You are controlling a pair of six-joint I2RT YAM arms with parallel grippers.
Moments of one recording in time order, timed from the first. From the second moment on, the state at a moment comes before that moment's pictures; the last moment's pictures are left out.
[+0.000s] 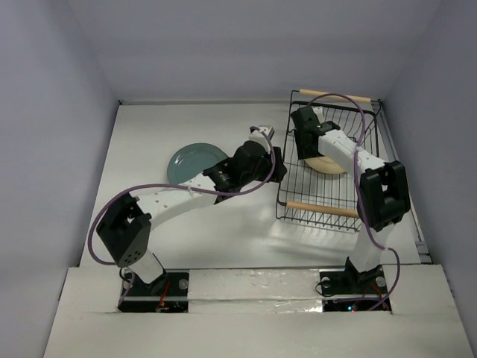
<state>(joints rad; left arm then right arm) -0.91 1.57 1.16 -0.04 -0.12 -0.58 0.37 1.84 1.50 -0.73 0.63 0.23</state>
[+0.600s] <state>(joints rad) -0.92 1.73 1.22 0.02 -0.18 -0.57 0.37 1.94 1.51 -0.78 0.63 0.20</state>
